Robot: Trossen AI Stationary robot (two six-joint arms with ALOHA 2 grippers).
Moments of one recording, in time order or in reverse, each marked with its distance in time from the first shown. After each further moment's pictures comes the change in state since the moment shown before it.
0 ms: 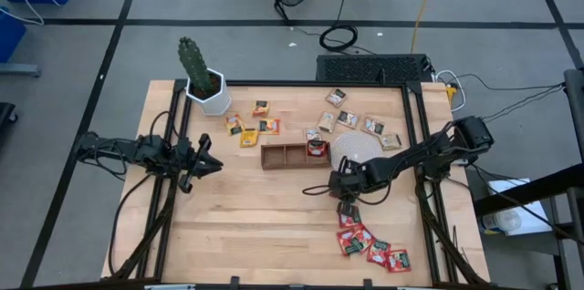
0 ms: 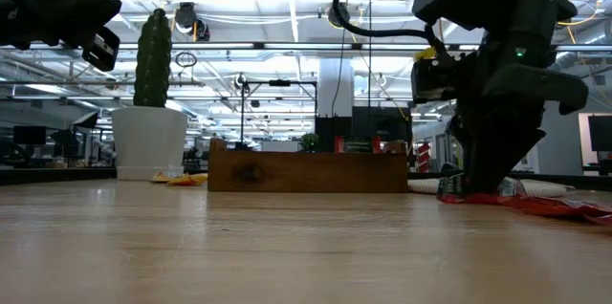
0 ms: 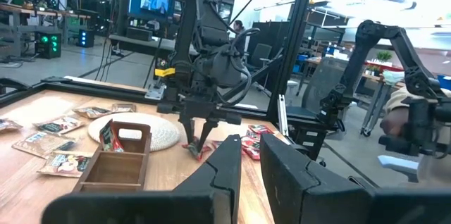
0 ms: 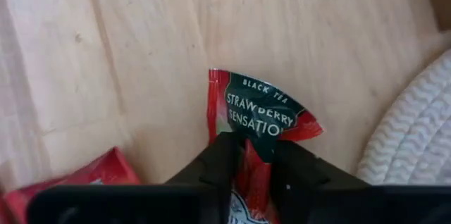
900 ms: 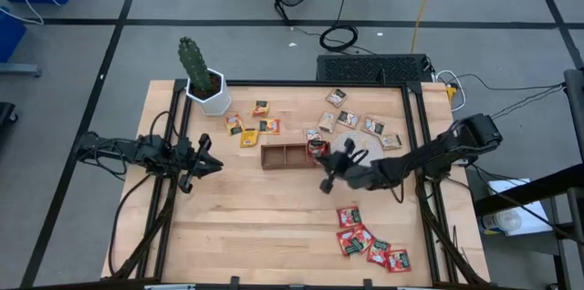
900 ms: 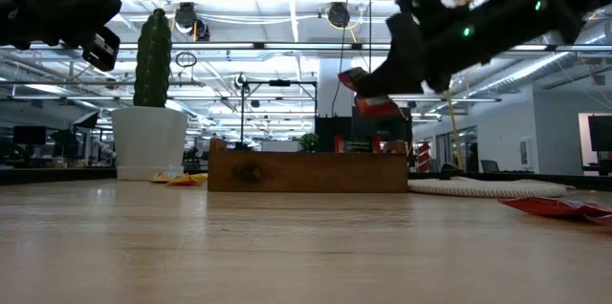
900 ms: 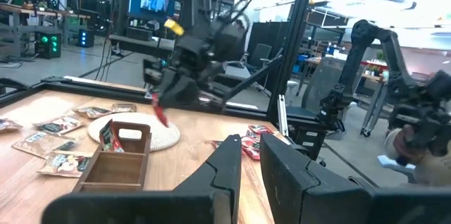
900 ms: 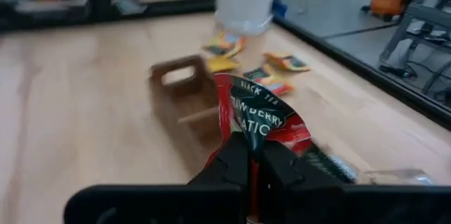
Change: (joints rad) left arm 0.000 0.000 0.000 0.000 0.000 0.000; right arm -0.011 -0.074 -0.229 1.025 0.709 -0.246
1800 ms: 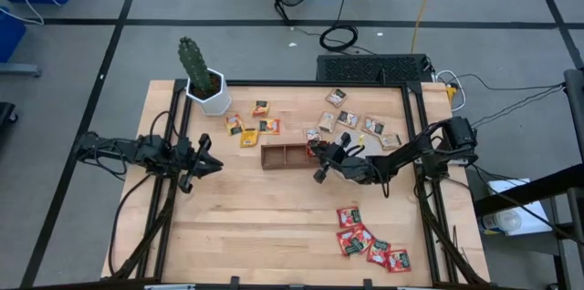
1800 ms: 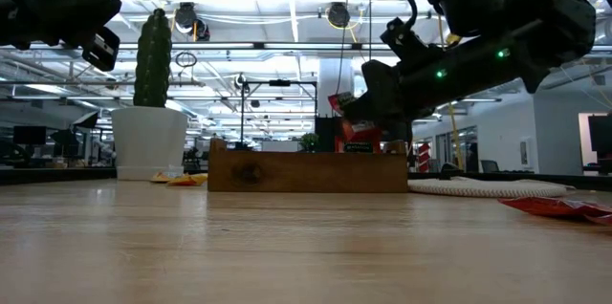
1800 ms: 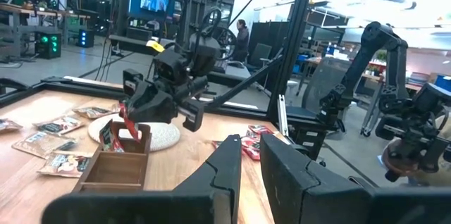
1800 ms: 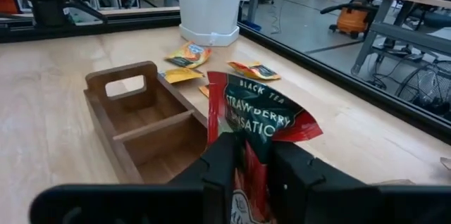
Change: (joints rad) left arm 0.000 0.000 0.000 0.000 0.001 0.000; right arm -0.102 0.201 -0.033 0.339 -0.005 -0.120
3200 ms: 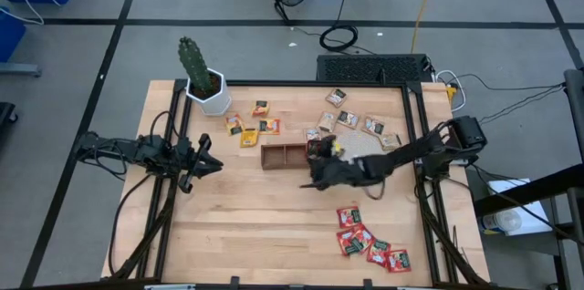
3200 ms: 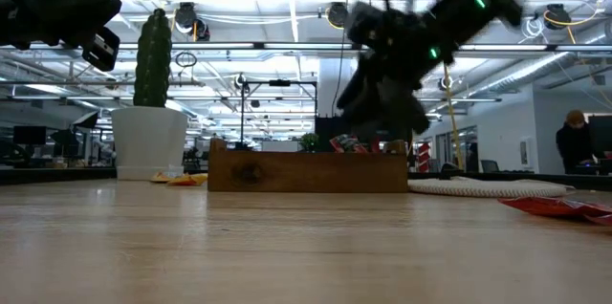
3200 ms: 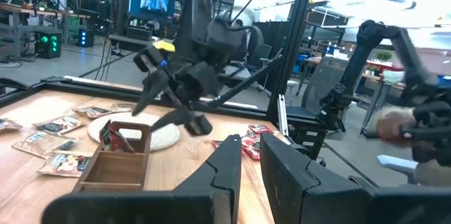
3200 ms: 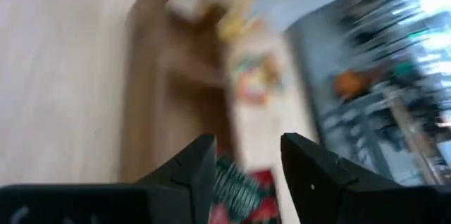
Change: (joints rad) left arm 0.000 0.000 0.000 0.000 0.000 0.000; right arm 0.027 -0.086 0.331 -0.851 -0.101 -0.549
